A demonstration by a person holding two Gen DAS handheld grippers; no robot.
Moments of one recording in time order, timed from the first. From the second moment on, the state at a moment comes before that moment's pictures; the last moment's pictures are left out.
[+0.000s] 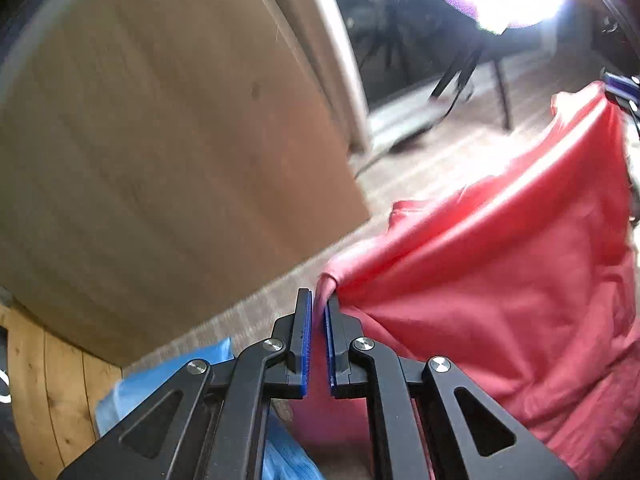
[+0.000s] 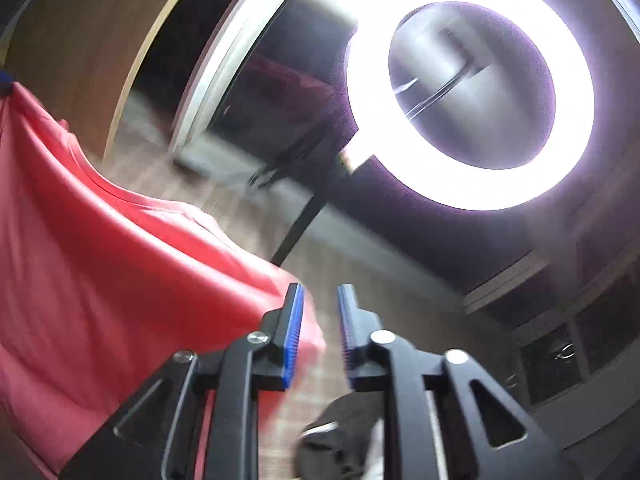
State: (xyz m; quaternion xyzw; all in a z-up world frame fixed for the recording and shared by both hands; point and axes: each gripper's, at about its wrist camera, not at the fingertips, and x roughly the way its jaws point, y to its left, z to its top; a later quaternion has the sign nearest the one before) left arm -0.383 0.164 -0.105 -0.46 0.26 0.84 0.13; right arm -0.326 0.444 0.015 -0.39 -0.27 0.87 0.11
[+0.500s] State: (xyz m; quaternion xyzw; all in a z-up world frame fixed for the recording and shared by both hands) left arm -0.396 0.172 -0.199 -0.56 0.26 0.76 0.19; right arm -0.316 0.529 -0.061 -0.54 -0.05 0.84 0.08
